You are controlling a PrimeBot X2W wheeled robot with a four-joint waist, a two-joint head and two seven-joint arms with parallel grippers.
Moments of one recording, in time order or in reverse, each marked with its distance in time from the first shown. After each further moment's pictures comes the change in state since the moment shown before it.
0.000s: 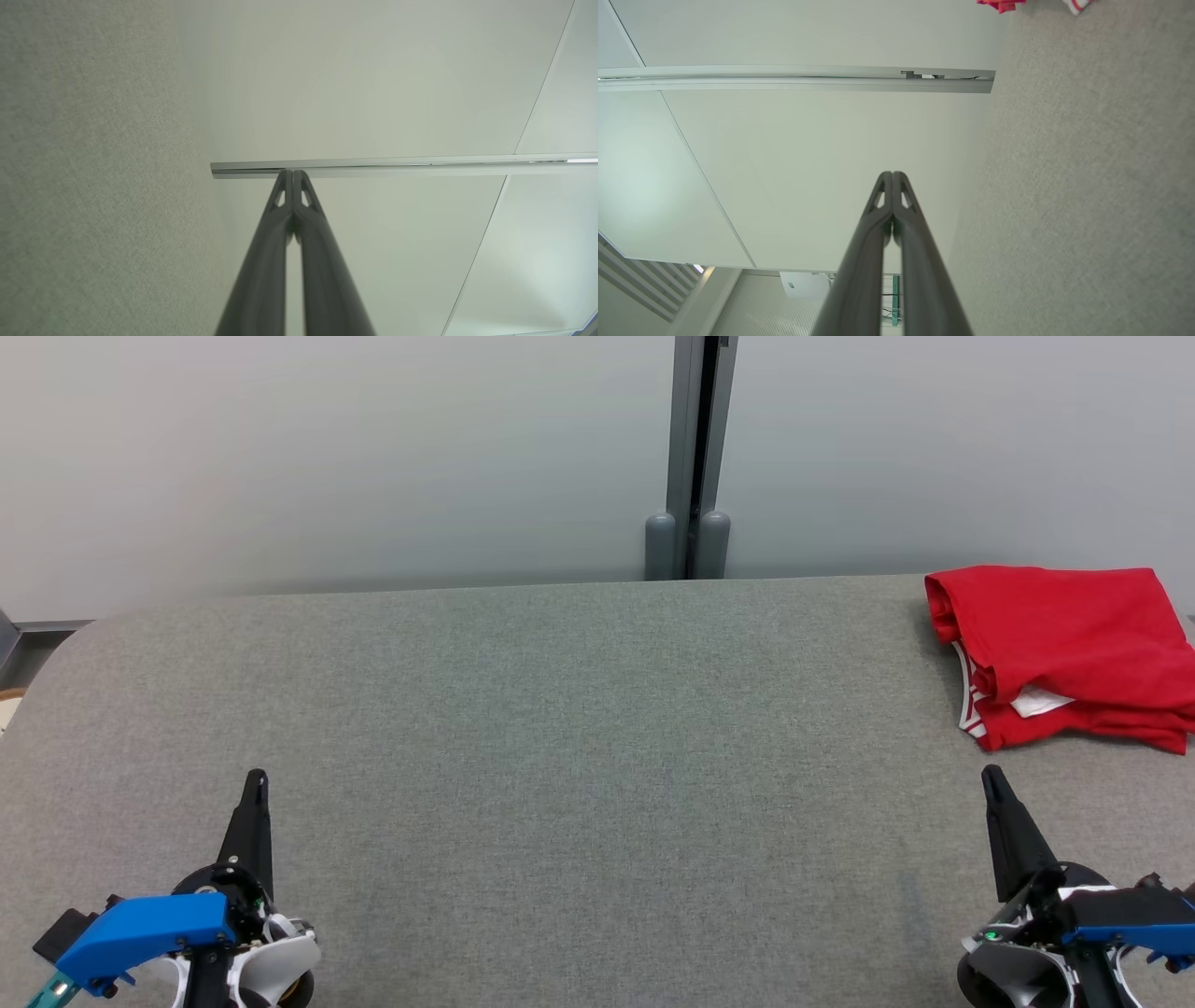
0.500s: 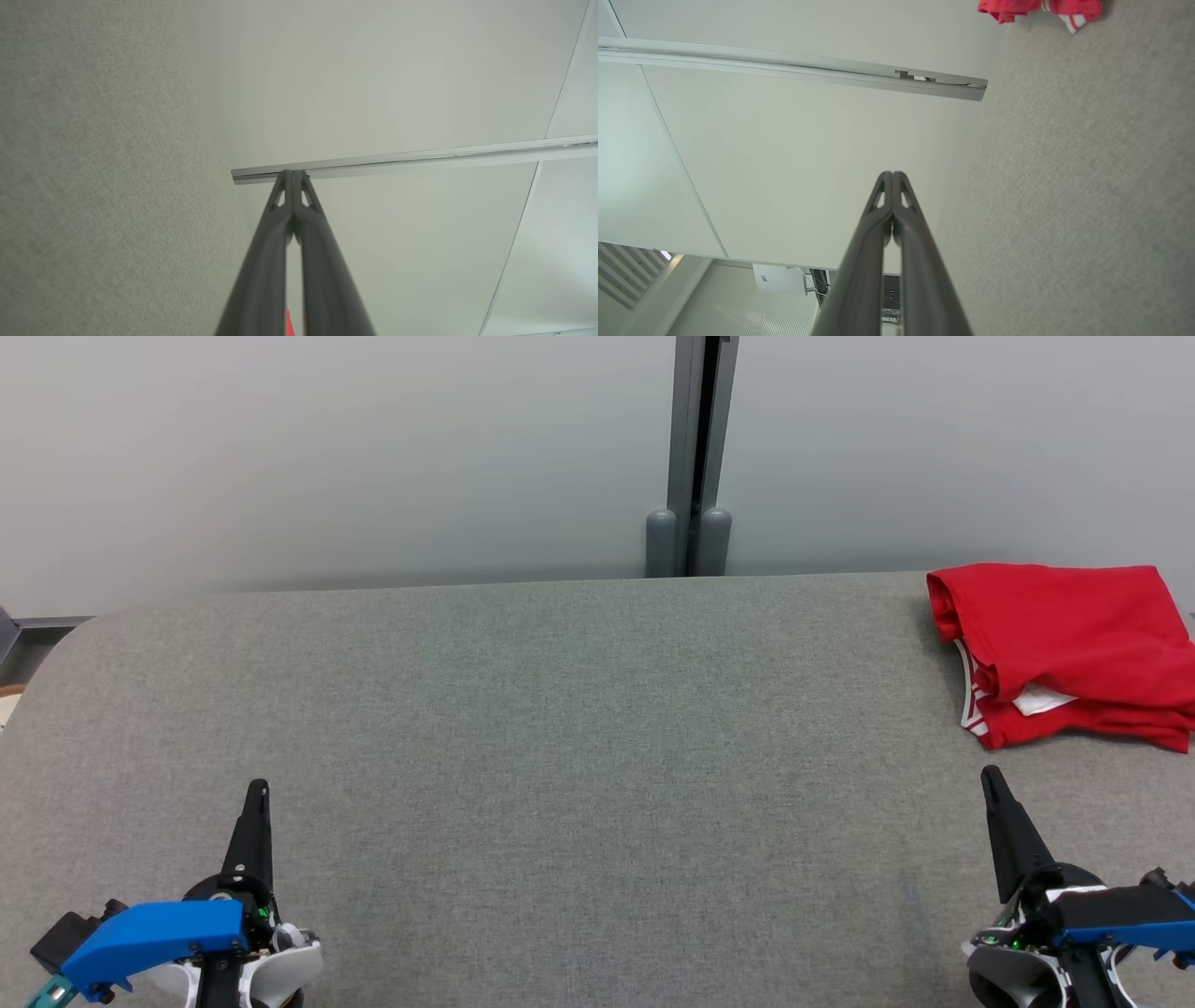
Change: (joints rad) left arm 0.012 0.000 -0.010 0.002 0.099 0.002 -0.026; right arm 0.007 0.000 0.003 -0.012 -0.106 0.000 -0.016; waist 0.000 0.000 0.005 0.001
